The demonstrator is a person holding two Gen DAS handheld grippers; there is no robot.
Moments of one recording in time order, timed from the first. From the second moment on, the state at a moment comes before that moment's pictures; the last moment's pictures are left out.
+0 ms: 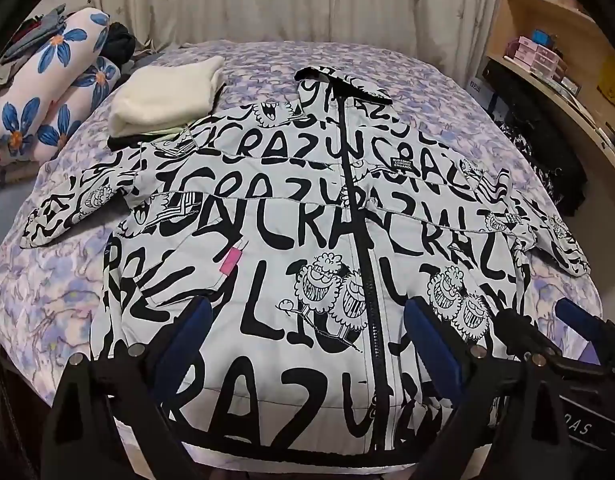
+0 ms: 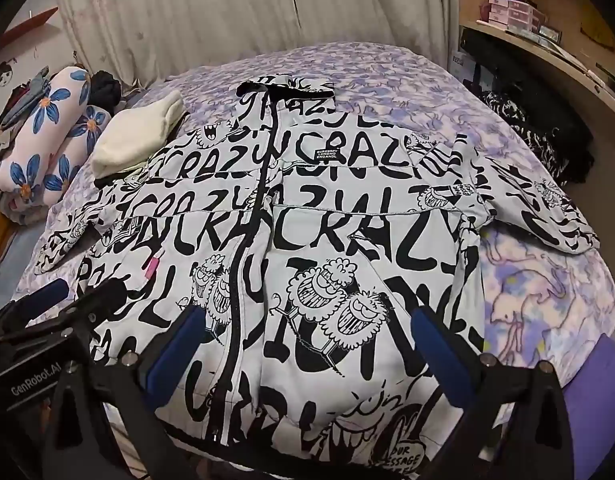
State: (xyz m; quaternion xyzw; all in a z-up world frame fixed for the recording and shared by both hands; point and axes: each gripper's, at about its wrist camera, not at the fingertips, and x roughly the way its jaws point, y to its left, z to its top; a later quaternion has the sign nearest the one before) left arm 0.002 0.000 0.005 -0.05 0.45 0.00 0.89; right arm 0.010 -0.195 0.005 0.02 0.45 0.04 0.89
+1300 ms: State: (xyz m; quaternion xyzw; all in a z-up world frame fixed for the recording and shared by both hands) left arm -0.001 -0.008 0.001 -0.02 0.46 0.02 0.89; right arm 0.003 -0.201 -0.003 0.04 0.46 0.05 0.89
